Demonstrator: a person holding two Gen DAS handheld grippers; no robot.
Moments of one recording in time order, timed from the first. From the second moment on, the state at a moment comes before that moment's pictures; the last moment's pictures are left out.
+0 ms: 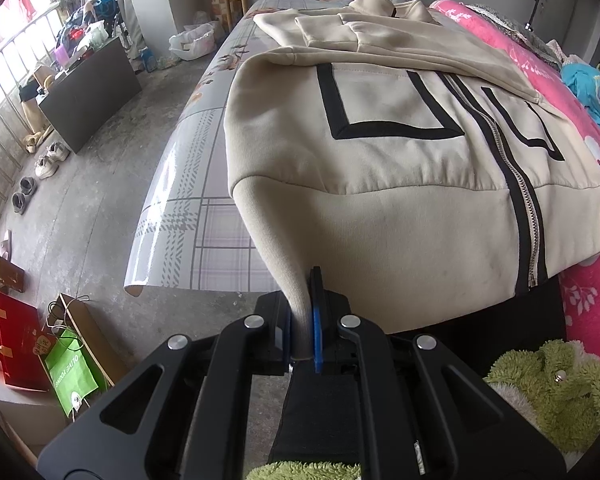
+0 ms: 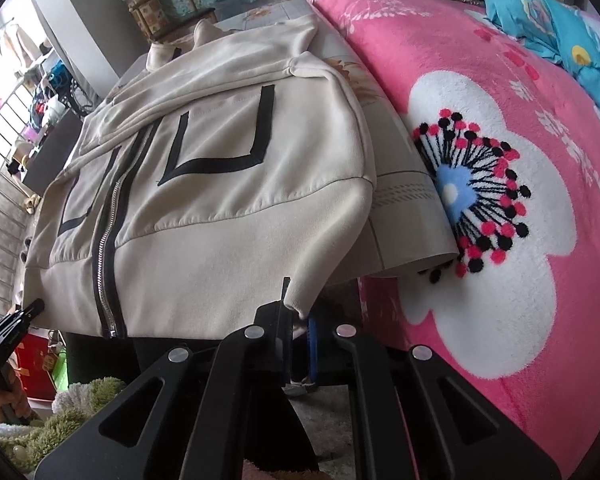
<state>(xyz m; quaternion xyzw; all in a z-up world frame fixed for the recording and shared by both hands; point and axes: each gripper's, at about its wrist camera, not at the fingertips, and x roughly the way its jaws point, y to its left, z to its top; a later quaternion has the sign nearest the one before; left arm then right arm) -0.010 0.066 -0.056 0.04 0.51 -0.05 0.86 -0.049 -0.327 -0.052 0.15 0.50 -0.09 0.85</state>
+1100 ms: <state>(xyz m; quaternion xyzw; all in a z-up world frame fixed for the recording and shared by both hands) -0.013 0.067 -0.056 0.04 0.50 -0.06 0.86 -0.058 -0.356 -0.062 0.26 0.51 -0.05 0.82</state>
